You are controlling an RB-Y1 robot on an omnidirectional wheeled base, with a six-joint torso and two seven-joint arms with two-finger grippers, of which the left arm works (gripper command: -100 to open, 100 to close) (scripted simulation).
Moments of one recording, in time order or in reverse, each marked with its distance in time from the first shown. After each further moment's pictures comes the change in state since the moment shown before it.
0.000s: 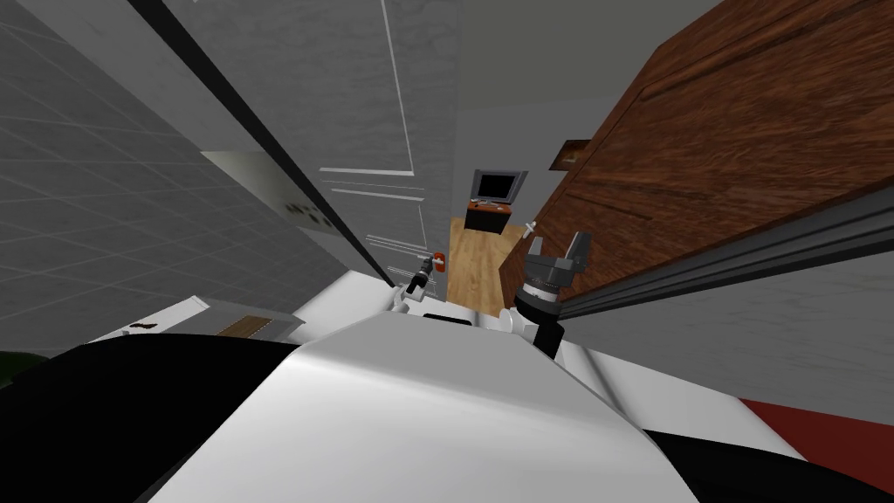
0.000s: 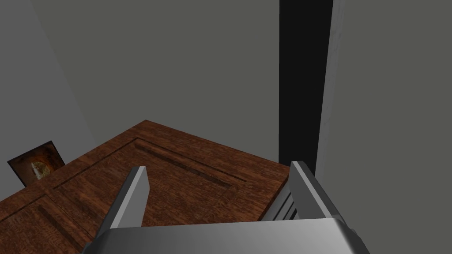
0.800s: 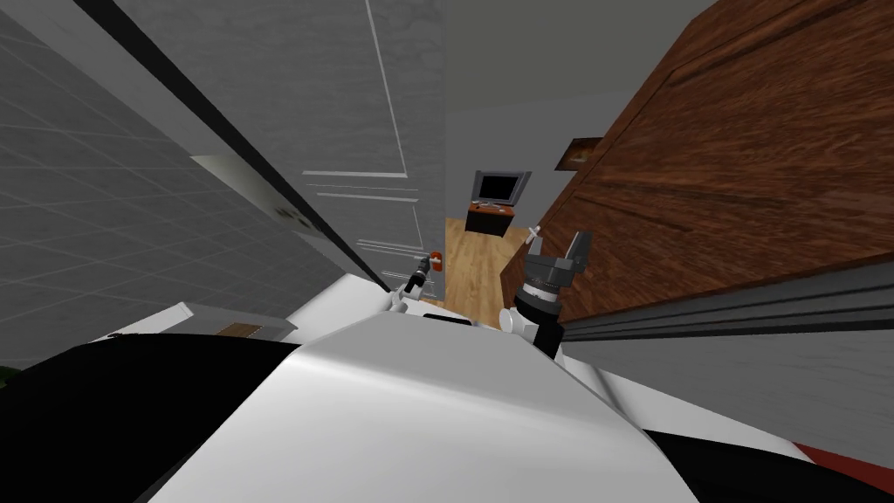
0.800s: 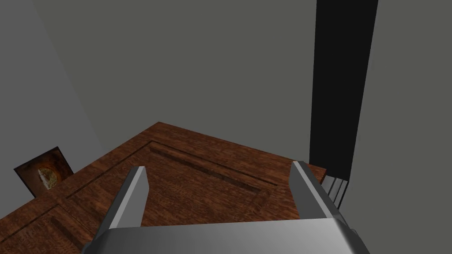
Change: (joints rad) arm -0.011 0.004 0.048 0.025 0.004 0.002 -0.011
